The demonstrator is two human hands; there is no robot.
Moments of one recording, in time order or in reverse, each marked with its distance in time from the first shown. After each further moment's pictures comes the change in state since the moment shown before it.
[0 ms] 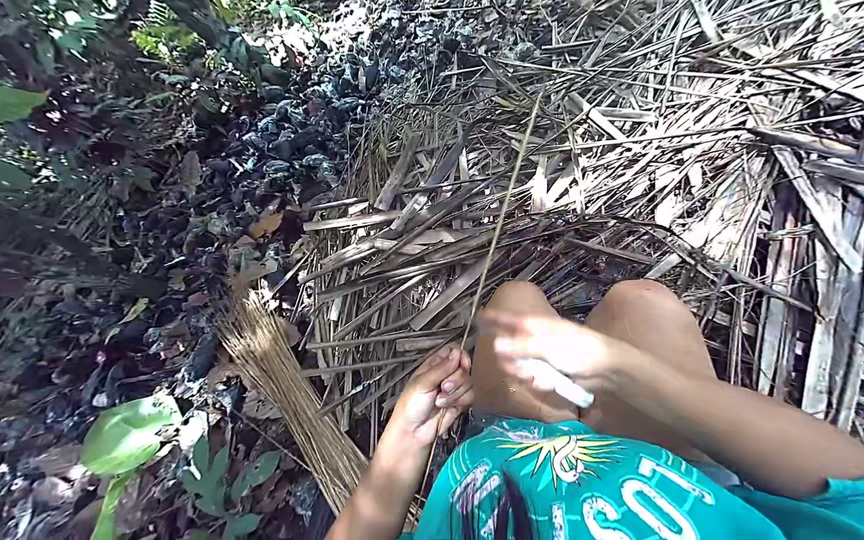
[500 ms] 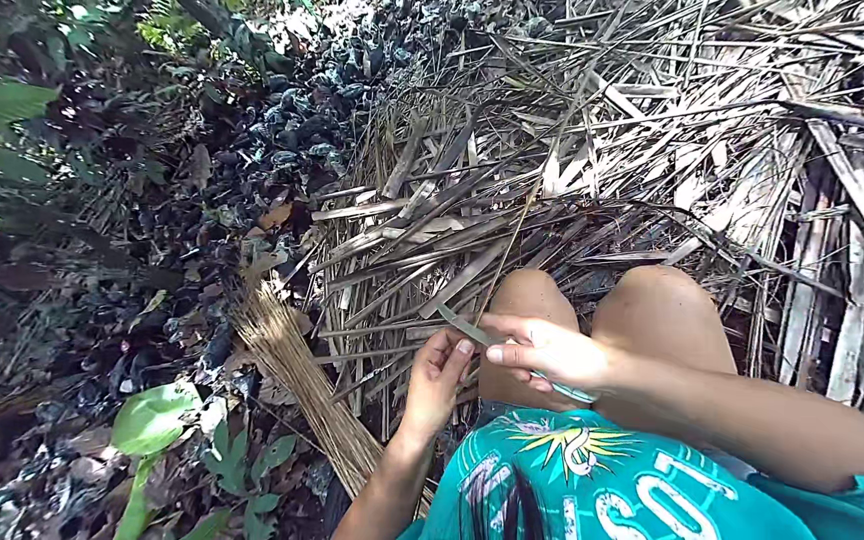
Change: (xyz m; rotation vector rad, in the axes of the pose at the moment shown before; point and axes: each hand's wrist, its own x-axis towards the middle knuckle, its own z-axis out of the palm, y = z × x) left_hand -0.007 -0.002 0.015 0.846 0.278 0.400; right_hand 0.004 -0.001 0.017 -0.311 0.099 -0.049
